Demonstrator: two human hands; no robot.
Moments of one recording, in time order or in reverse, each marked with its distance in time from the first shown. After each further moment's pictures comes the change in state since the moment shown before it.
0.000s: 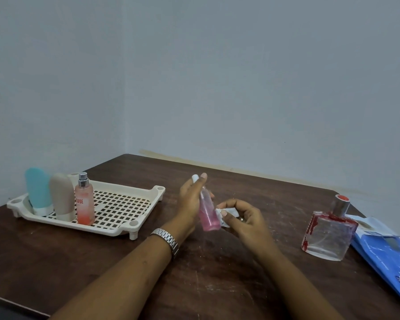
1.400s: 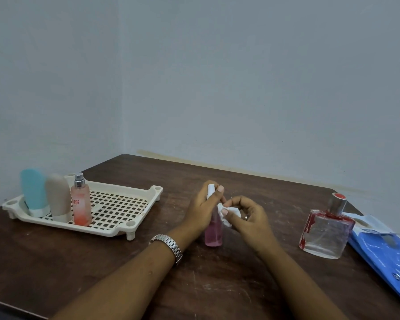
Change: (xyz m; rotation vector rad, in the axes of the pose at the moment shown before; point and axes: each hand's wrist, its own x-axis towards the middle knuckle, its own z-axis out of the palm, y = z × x) left_hand -0.001 -0.026 0.006 0.300 -0.309 0.348; right_hand 0.006 0.006 -0.010 -0.006 0.062 -0.050
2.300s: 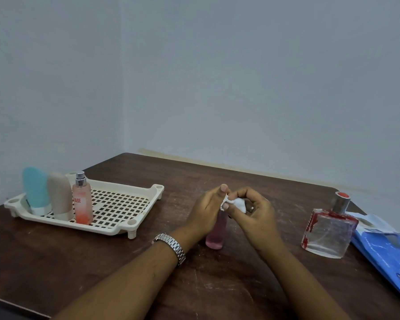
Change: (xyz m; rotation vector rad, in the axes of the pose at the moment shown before) left_hand -0.006 0.006 0.005 -0.011 -0.110 0.060; right_hand 0.000 -0.008 0.001 -0.128 0.100 -0.202
